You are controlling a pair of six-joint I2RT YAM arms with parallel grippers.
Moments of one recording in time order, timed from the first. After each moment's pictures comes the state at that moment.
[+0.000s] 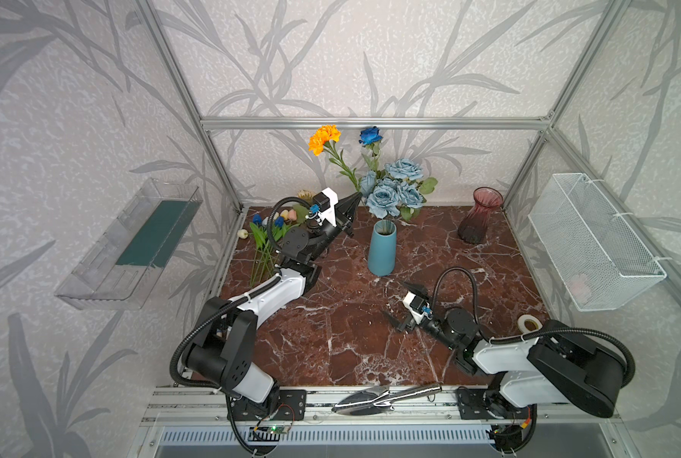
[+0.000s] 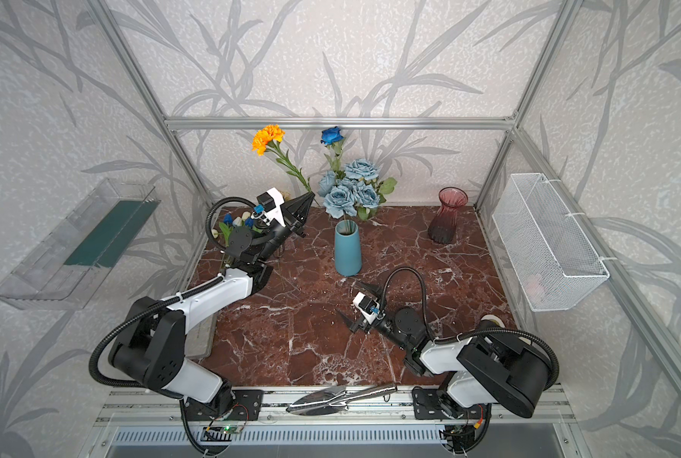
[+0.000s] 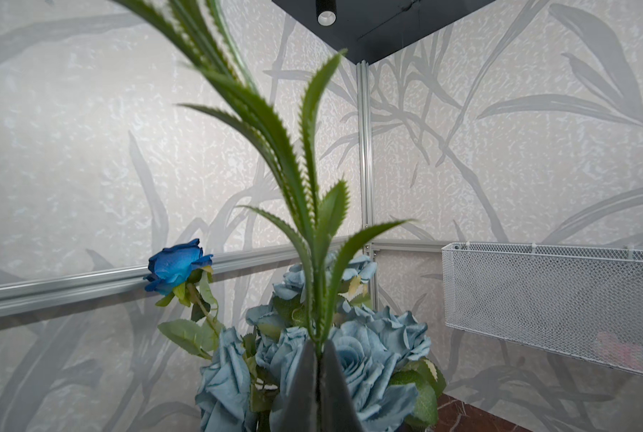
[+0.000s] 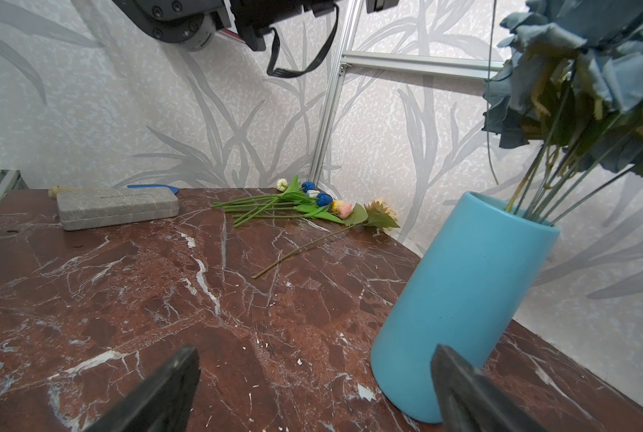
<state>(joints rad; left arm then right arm) -0.41 1.57 0.96 1.11 0.38 -0.16 0.82 1.39 0.17 1.27 -0.09 -0.24</state>
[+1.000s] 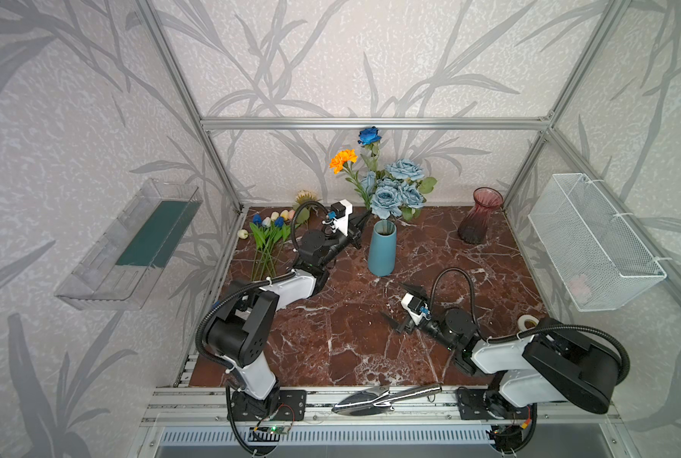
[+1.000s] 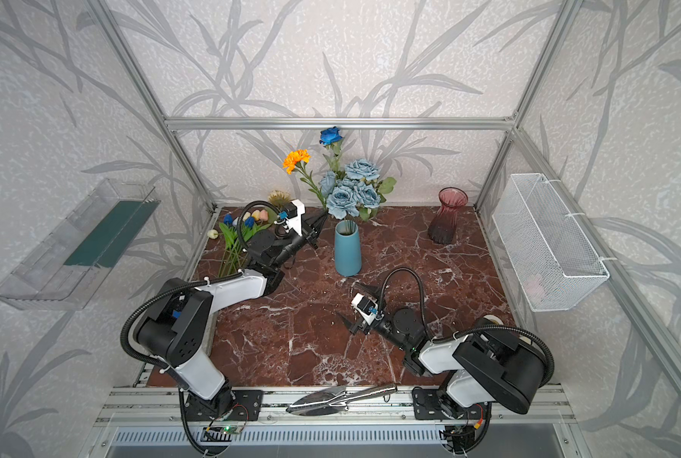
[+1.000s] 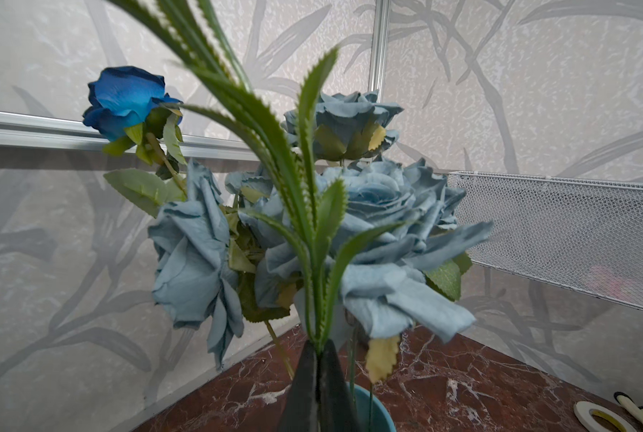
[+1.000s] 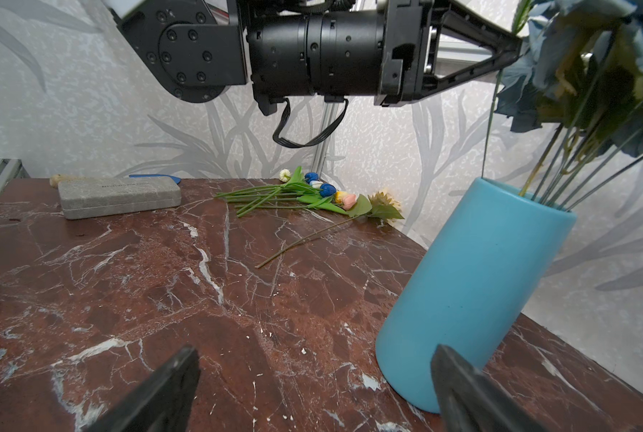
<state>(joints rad) -0.43 1.71 0.92 1.07 0.39 -0.17 0.83 1.42 0.17 1.28 -0.09 -0.24</state>
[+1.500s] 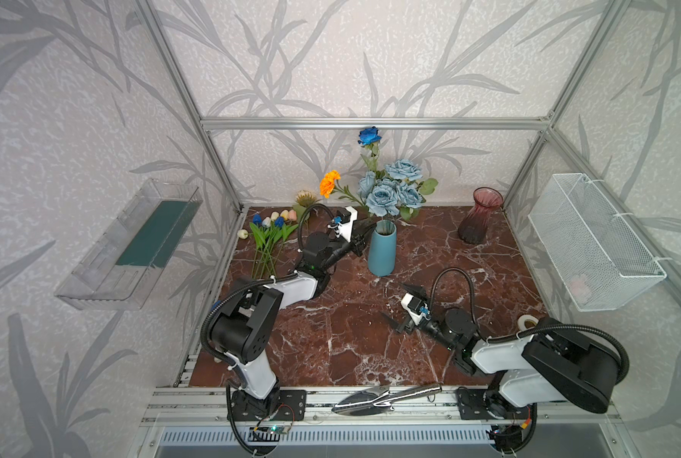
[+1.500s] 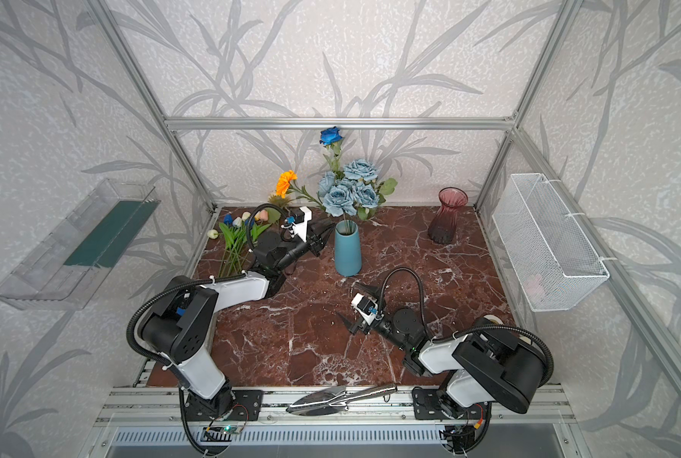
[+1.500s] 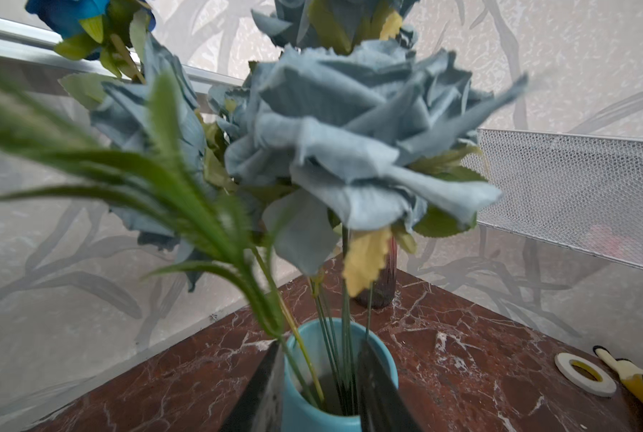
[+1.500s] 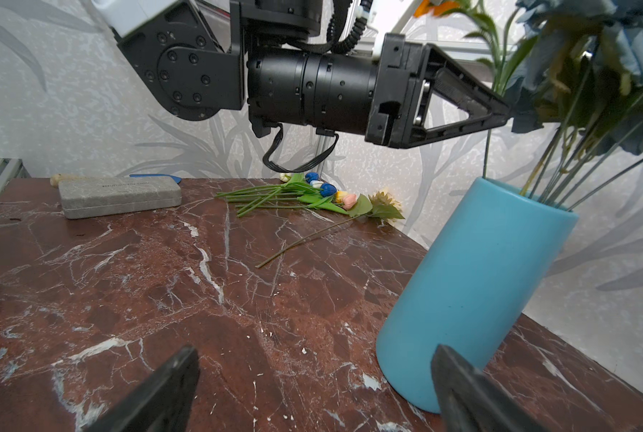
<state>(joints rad) -0.44 1.73 0.89 0.98 0.42 -0.14 0.83 1.42 0.17 1.28 -0.09 -0.24</state>
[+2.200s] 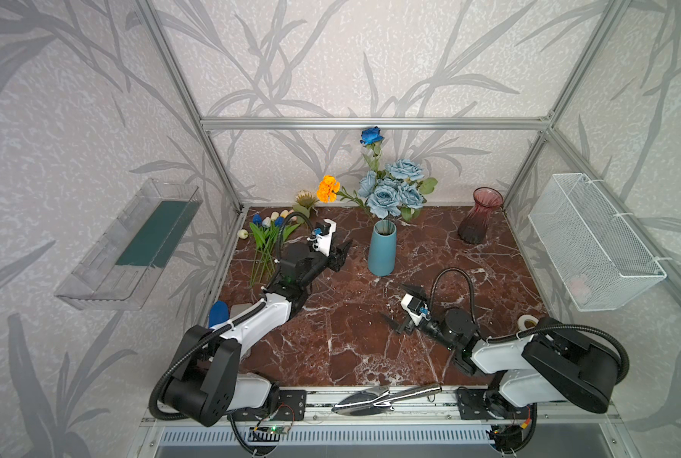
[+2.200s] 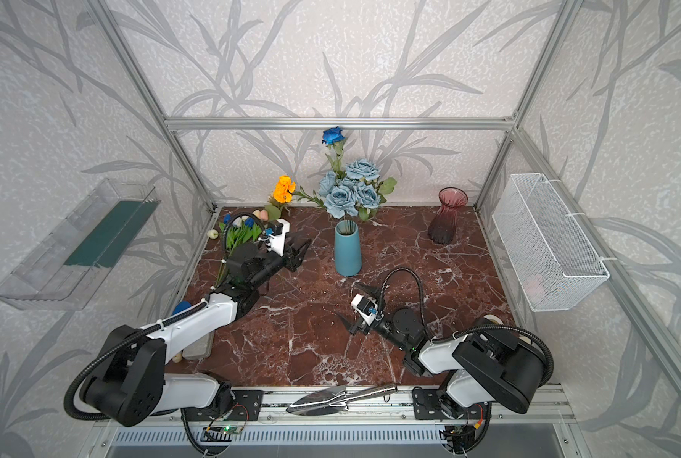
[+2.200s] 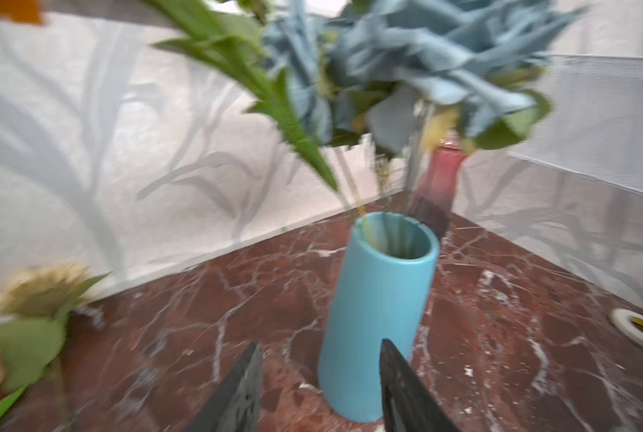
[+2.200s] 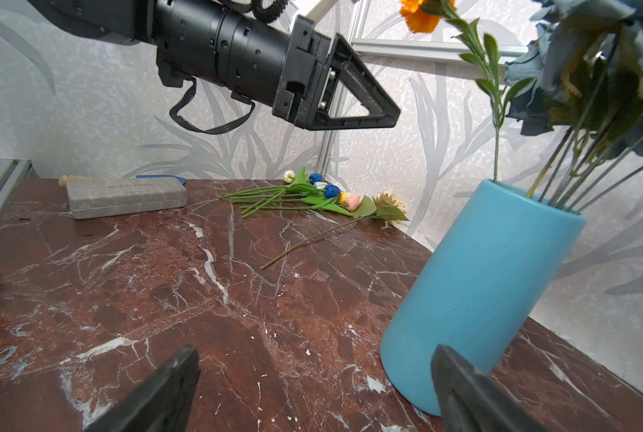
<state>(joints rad) -0.32 1.33 0.67 0.58 0.21 -0.08 0.83 1.42 0.17 1.28 -0.11 -0.24</state>
